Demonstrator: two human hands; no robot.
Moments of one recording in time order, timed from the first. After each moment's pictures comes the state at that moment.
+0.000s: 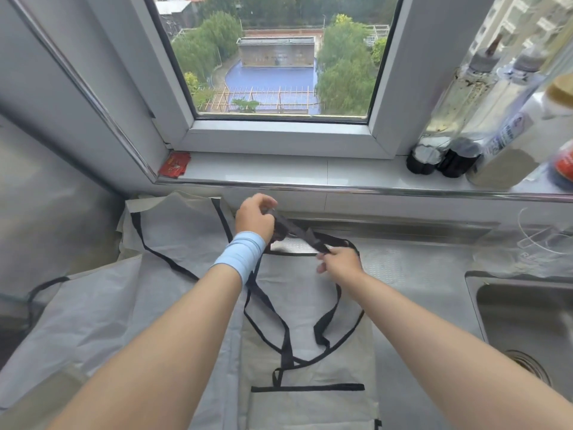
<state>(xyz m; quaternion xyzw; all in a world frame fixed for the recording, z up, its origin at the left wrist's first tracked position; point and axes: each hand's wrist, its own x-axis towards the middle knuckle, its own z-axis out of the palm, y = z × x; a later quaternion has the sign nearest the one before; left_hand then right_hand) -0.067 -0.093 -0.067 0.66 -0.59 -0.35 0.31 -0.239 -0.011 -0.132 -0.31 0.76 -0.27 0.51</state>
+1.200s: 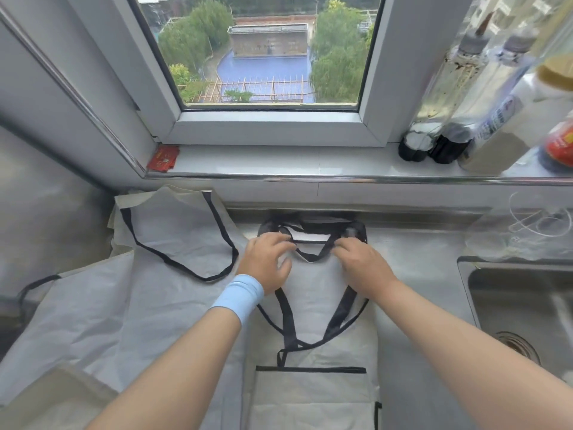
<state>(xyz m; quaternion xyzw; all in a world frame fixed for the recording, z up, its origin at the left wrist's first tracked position) -0.056 -0.029 -0.133 0.46 -0.87 -0.13 0.13 -0.299 0.022 -0.168 -0.79 0.61 -0.09 0.02</state>
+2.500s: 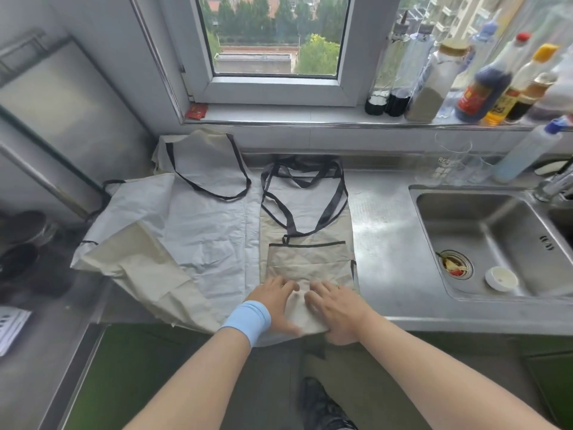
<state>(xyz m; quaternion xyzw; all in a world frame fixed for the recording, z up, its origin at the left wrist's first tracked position) 0.028 0.284 -0.138 0.42 -0.87 -0.21 -0.16 -0.165 0.344 -0.139 -0.84 0.51 0.16 0.11</state>
